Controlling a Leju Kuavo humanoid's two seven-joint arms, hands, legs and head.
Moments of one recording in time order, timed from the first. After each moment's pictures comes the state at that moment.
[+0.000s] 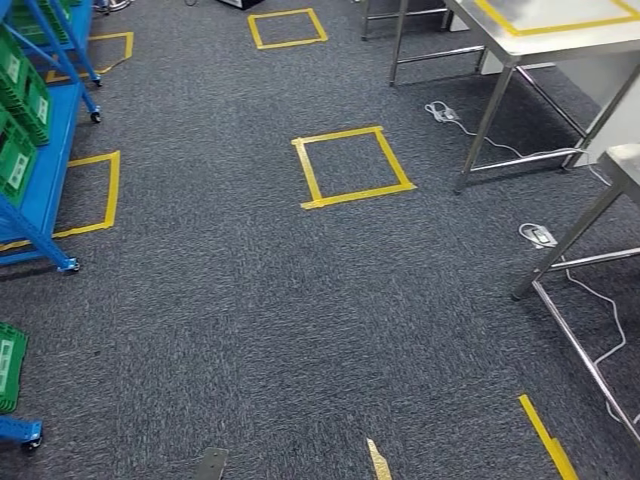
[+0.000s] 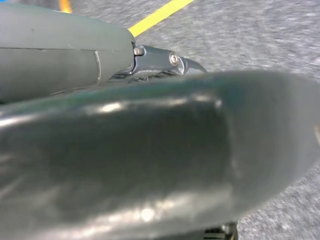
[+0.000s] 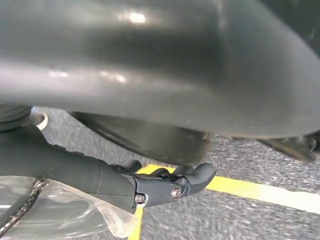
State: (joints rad) left arm -0.06 -0.27 0.84 -0.23 -0.73 0.24 -0.38; right arm -0.02 0.18 -0.25 -0.19 0.57 -0.15 -0.09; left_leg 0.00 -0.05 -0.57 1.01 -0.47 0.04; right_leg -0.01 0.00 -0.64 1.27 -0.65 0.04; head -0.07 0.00
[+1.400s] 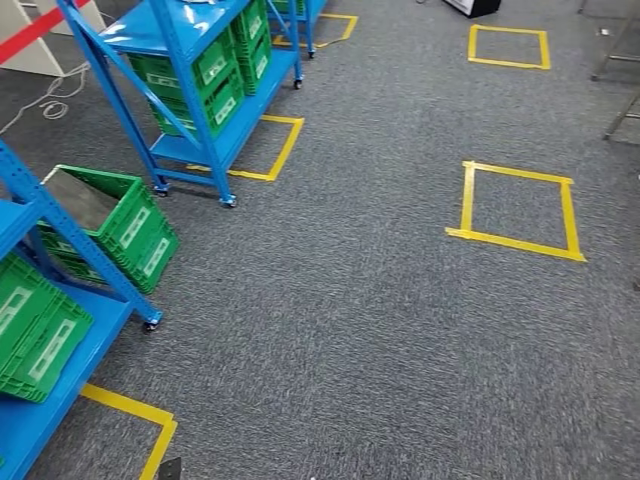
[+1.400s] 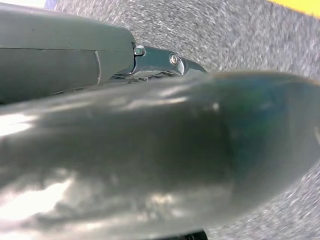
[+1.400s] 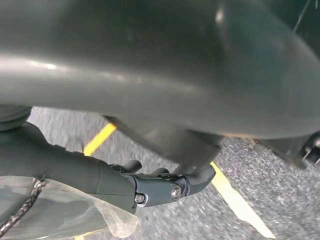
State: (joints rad) left arm -0.08 -0.23 1.05 -0.23 -0.48 0.25 -0.34; right arm -0.02 0.15 -0.22 -0.18 0.76 -0.07 -0.07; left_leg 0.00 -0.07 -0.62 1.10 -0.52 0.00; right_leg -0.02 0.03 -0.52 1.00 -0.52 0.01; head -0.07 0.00
